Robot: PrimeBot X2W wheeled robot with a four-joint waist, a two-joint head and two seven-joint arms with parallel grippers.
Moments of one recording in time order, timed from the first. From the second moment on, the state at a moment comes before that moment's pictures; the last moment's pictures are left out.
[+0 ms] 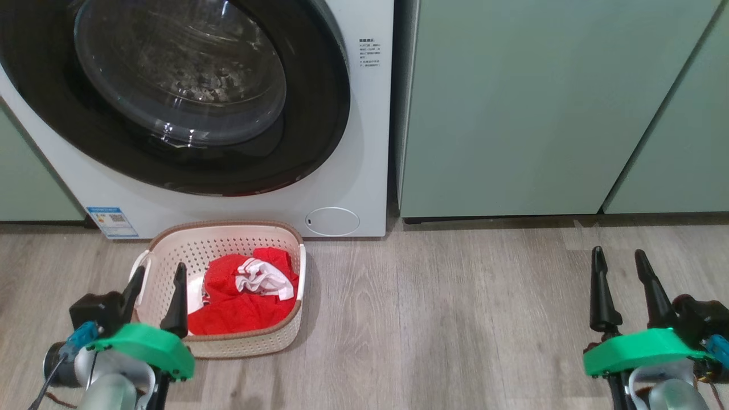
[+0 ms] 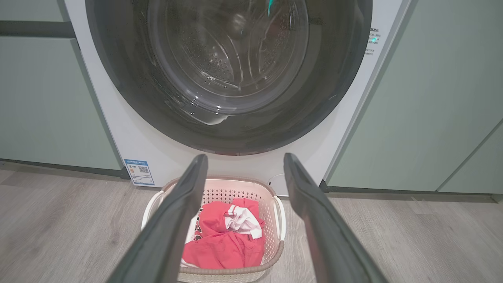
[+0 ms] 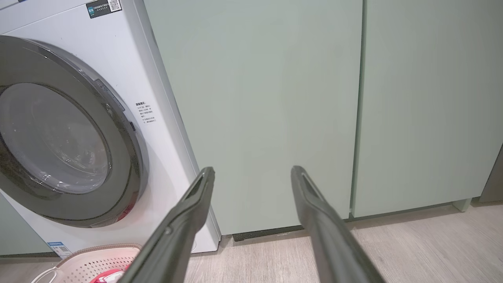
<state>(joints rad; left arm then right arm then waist) -0.17 0.18 0.02 0.57 -0.31 -0.12 -0.26 -0.08 -0.05 -0.04 0.30 0.25 0.13 -0.26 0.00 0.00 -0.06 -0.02</state>
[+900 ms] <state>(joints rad) -0.07 0.14 0.01 0.65 -0.37 -0.12 -0.23 -0.02 -0.04 -0.04 0.40 0.31 0.13 -0.24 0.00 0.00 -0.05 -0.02</state>
